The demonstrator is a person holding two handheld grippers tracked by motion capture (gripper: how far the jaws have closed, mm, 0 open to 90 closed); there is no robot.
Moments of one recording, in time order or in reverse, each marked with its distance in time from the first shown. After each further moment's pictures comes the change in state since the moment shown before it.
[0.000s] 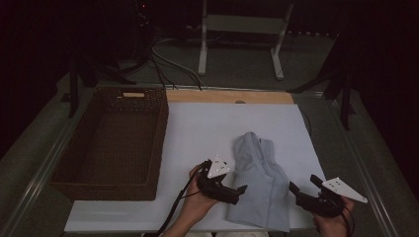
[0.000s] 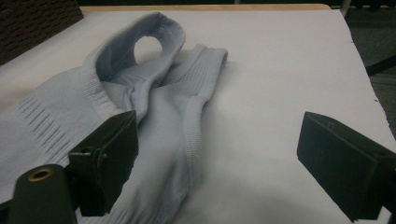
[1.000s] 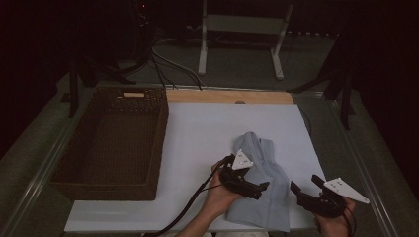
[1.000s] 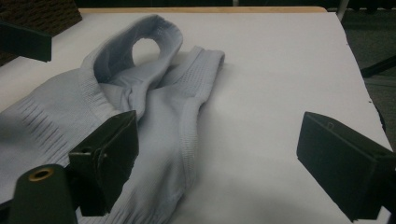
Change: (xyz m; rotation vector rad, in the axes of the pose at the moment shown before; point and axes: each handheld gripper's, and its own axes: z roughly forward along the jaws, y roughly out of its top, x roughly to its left) left arm -0.021 0.030 0.049 0.015 -0.086 -0.017; right arm -0.002 0.000 -0.002 -0.010 -0.006 -0.002
